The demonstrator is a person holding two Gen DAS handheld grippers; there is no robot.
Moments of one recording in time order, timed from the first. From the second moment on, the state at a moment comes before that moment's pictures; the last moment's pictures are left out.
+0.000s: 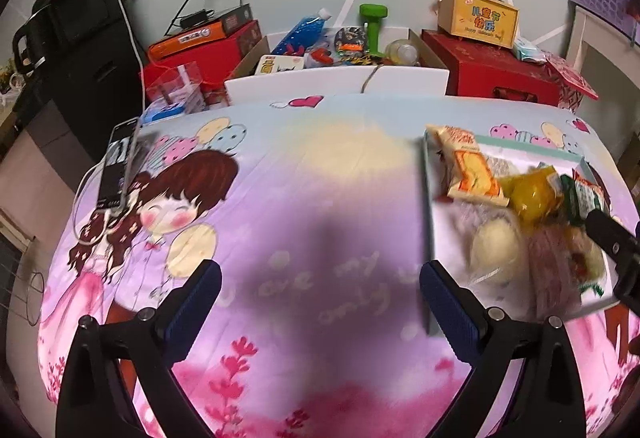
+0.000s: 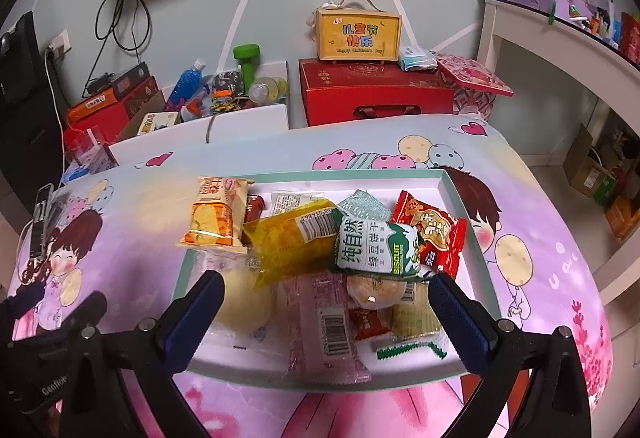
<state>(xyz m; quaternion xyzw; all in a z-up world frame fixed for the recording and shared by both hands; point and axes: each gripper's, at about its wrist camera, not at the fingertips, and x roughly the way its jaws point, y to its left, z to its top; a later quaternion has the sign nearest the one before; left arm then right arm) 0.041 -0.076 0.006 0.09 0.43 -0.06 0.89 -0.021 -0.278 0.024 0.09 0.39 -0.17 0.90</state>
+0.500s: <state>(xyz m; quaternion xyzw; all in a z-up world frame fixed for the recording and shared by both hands) 0.008 -0.039 0.001 0.08 0.44 -0.04 0.89 -0.053 -0.249 0.014 0.08 0.41 -0.16 0.90</state>
